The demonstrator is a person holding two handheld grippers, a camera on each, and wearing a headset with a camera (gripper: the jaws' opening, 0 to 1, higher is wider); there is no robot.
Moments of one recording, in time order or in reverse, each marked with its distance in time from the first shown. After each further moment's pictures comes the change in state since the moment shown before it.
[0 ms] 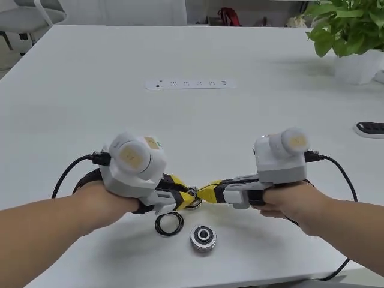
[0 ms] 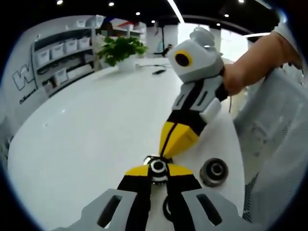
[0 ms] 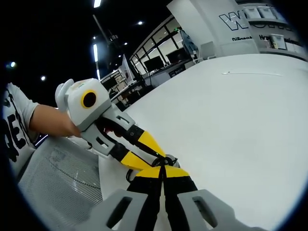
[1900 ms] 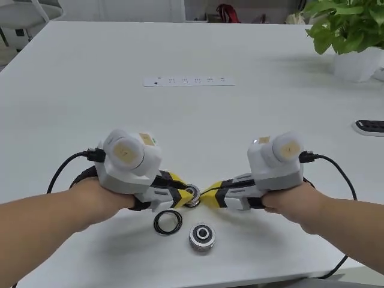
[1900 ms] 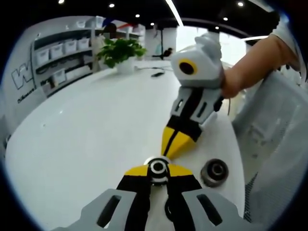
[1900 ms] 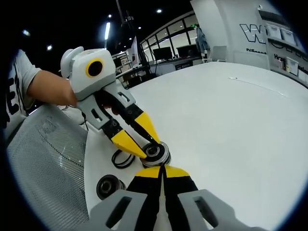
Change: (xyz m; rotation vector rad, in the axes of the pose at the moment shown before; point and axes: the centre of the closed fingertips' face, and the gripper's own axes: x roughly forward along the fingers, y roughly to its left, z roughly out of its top) left arm 0.001 0.001 0.001 -0.008 -0.026 -0.026; right arm 0.001 -0.018 -0.017 -0.205 0.101 -0.058
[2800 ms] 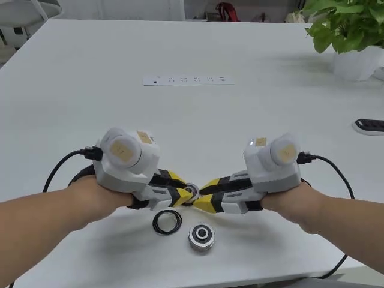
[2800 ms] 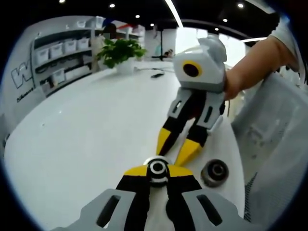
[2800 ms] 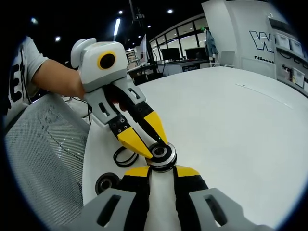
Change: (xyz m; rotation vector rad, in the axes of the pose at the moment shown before) left arm 0.001 0.002 0.000 -0.009 -0.008 -0.015; right arm 0.005 0.008 0.000 -0.099 0.003 0.026
